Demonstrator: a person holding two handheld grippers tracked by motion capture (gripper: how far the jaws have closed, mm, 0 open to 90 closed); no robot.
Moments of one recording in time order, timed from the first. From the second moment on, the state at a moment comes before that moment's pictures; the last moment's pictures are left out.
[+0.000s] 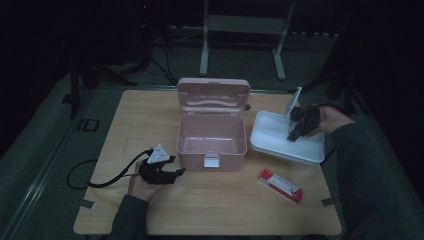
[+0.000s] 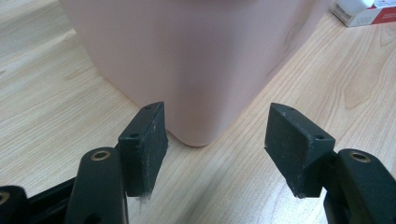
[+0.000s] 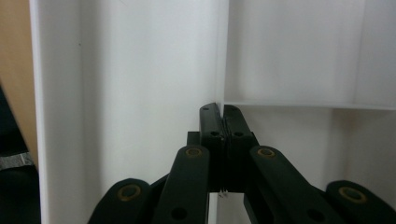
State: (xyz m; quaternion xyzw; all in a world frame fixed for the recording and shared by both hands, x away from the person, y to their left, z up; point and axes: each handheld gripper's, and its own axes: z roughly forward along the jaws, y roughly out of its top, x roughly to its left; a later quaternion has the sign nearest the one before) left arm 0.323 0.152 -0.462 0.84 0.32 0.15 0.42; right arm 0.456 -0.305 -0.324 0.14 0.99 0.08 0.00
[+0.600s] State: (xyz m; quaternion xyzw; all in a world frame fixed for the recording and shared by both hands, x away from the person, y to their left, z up) left arm 0.323 0.153 -0.463 0.84 0.32 0.15 0.42; right arm 0.482 -0.304 -0.428 0.19 0.98 0.02 -0.01
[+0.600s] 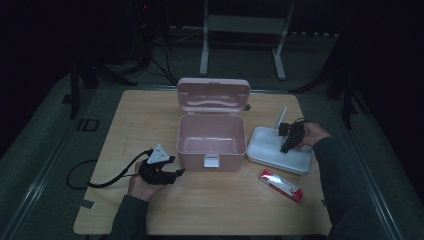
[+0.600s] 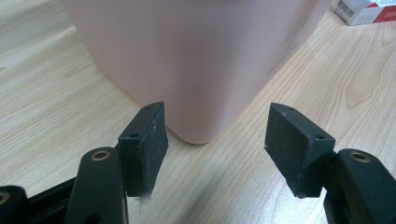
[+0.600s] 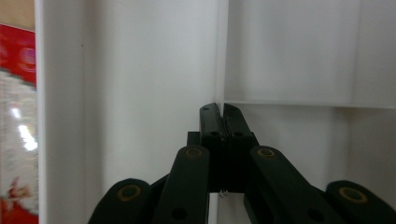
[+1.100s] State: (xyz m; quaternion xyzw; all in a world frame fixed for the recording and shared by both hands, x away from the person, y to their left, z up) left arm 0.323 0.153 -0.465 0.84 0.32 0.15 0.42; right arm 0.470 -0.310 -0.423 0.21 0.98 0.05 0.01
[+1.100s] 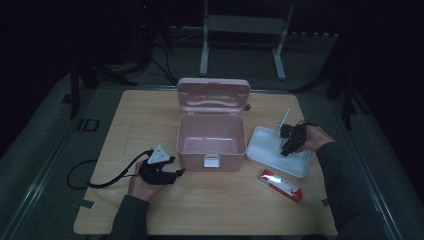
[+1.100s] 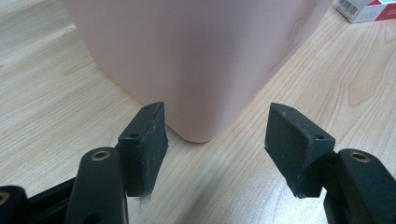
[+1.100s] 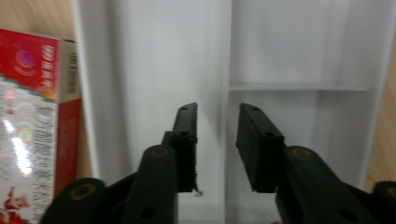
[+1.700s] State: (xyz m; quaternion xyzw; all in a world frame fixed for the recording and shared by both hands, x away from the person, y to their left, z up) left arm 0.322 0.154 -0.465 0.84 0.32 0.15 0.42; right arm 0.434 -0.299 -0.403 0.22 0.97 0.08 0.03
